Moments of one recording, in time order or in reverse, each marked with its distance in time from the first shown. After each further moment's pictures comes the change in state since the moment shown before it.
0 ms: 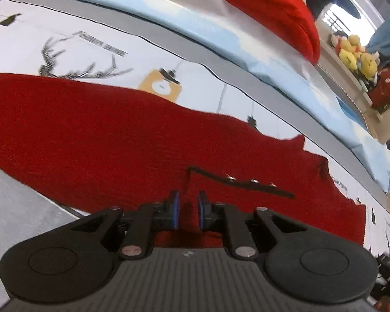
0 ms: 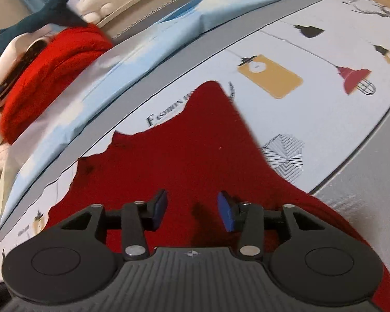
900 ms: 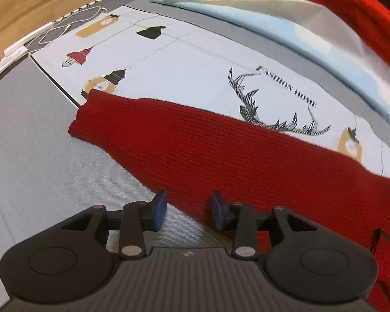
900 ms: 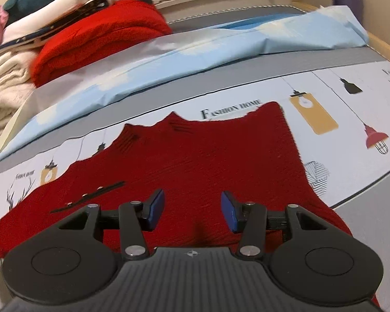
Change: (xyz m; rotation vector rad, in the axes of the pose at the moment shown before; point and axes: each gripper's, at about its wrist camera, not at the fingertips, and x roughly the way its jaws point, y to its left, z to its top) left arm -0.033 0.163 0.058 -0.101 -0.041 0.465; right arm -0.043 0.101 -0.036 -0.359 -0.048 -0.018
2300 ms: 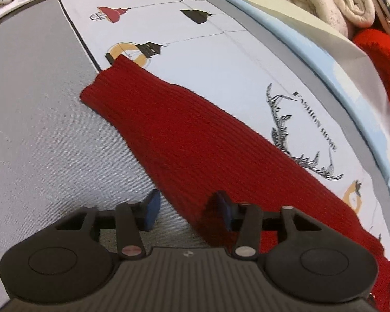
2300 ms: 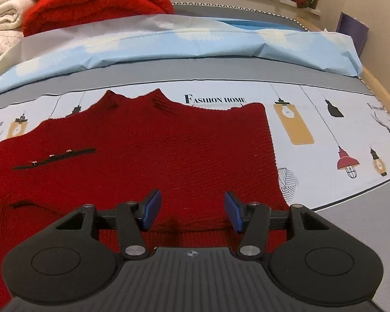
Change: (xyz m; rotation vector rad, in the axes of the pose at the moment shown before) left arm 0.025 0.042 0.007 -0.307 0.049 -0.092; right arm 0.007 0.014 -0.007 -0.195 0.067 -0.200
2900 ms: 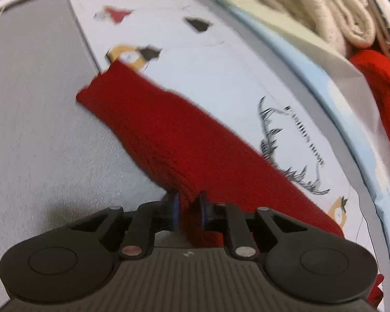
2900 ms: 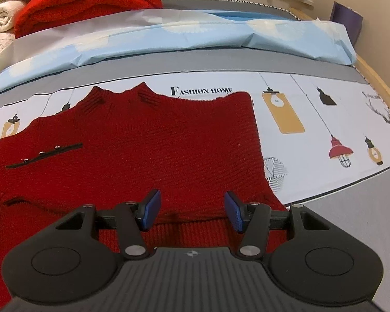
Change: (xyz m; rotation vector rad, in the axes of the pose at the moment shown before) left arm -0.010 -0.007 0.001 -0.058 -0.063 -0.041; right arm 0.004 -0.021 -0.005 0.037 0.031 0.002
